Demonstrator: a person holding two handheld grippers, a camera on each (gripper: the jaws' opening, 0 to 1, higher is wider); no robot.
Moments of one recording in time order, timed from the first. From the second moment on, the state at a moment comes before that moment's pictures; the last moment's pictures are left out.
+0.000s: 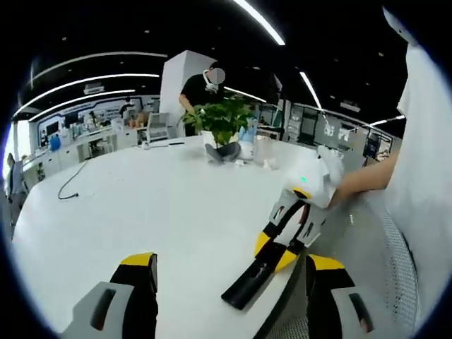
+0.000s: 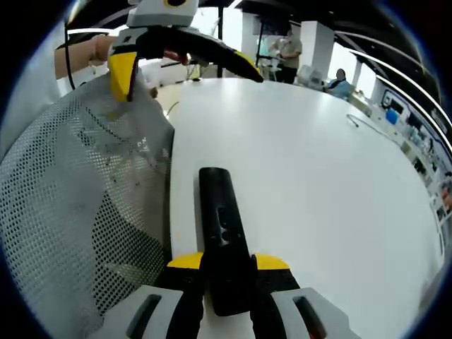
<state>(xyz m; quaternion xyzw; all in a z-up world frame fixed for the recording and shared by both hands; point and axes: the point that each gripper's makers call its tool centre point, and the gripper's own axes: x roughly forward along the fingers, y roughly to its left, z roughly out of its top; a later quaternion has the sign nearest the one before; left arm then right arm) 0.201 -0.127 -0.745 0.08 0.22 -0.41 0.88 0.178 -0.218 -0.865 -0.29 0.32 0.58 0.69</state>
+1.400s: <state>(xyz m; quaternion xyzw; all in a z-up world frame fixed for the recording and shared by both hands) 0.221 -0.018 -0.693 -0.05 0.05 -0.16 0.98 0.179 -0.218 -0.866 -0.28 0.32 0.58 0.69</state>
